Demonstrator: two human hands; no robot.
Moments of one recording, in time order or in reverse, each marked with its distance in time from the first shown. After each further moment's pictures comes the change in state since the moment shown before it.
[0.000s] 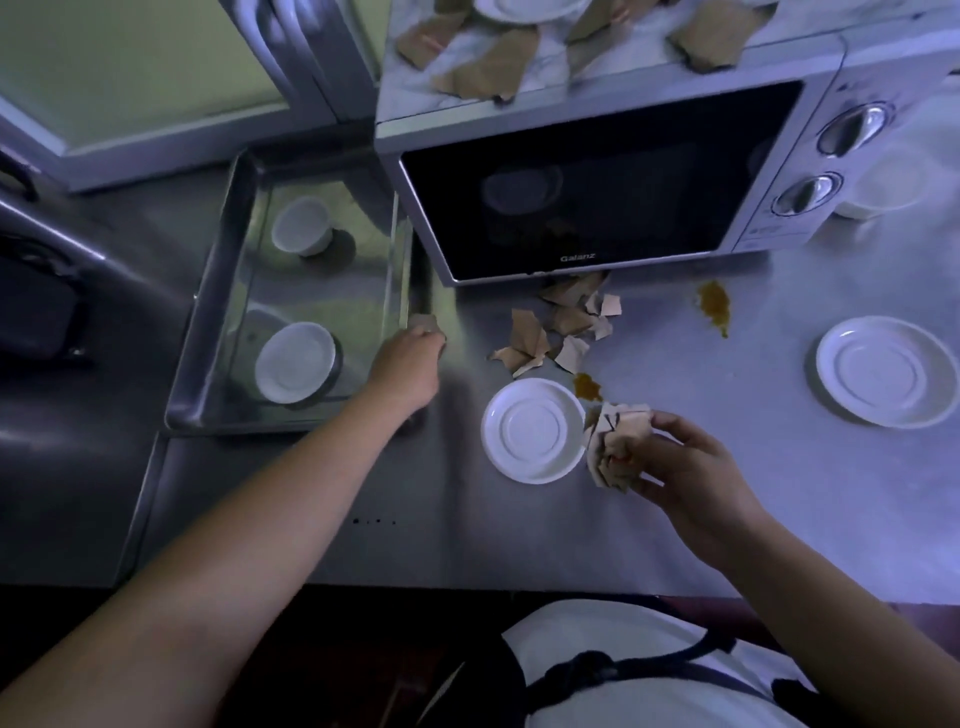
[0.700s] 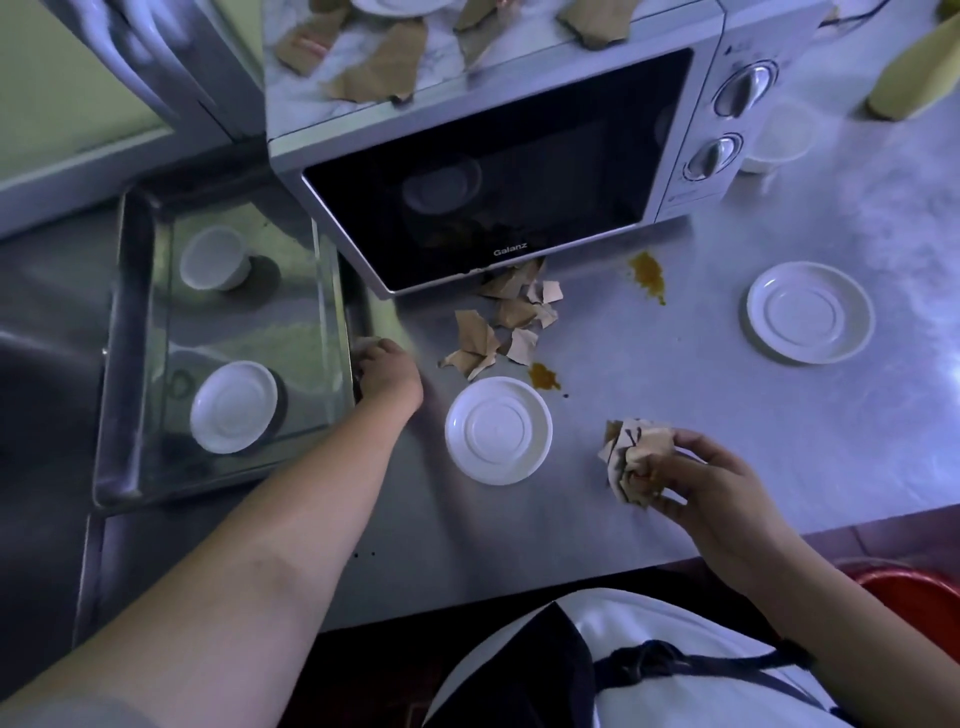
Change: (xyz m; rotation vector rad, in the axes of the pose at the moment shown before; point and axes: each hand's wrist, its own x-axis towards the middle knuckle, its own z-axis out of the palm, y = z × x) left_hand 0.063 0.031 0.048 0.040 -0.228 -0.325; right_hand -0.034 0.024 -0.032 0.118 0.284 0.012
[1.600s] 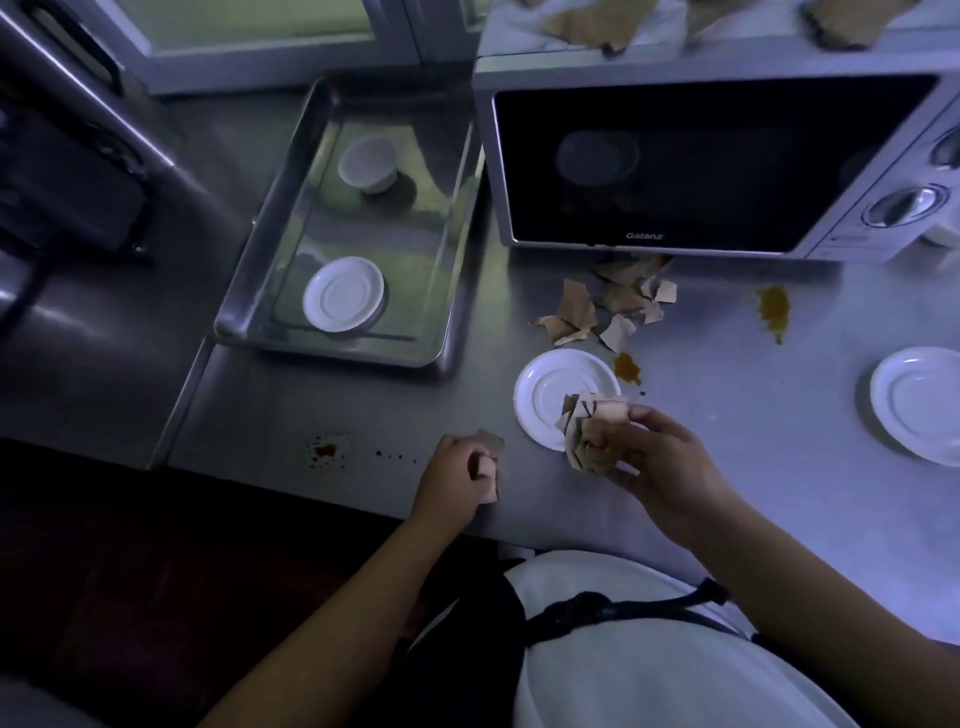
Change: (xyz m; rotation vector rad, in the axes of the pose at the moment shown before) left_hand -0.186 -0.053 0.131 -0.885 0.099 0.026; right_hand 0.018 0.004 0.075 -0.159 -0.542 0.114
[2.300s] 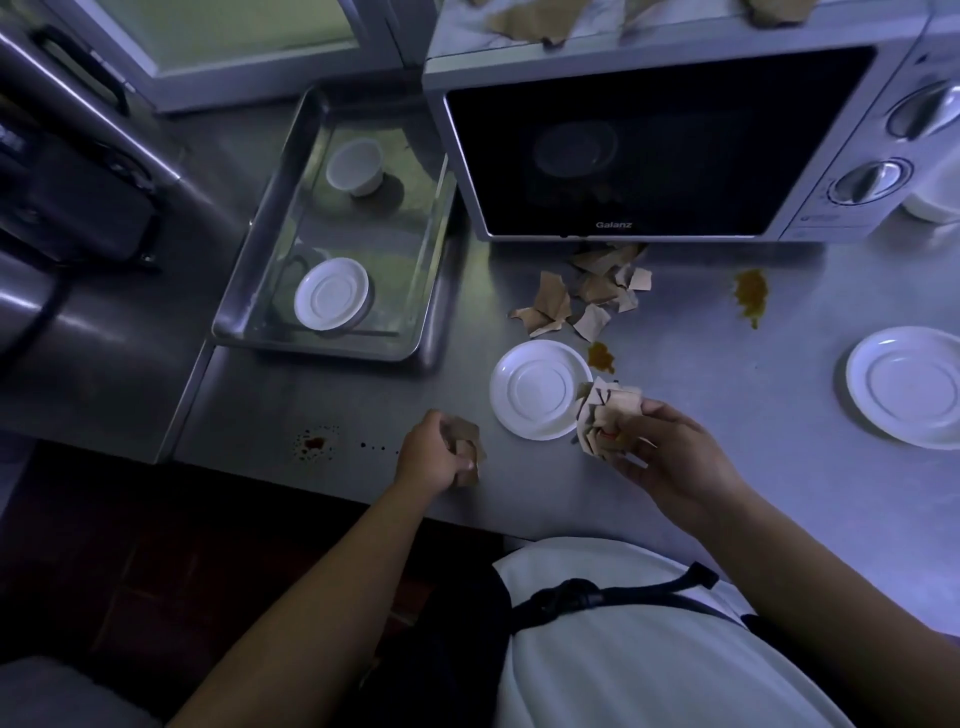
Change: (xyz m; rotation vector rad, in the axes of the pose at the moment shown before) left_hand 0.017 0.020 0.001 0.043 0.048 -0.197; right_hand -0.005 -0.003 -0.060 0.061 0.074 0.023
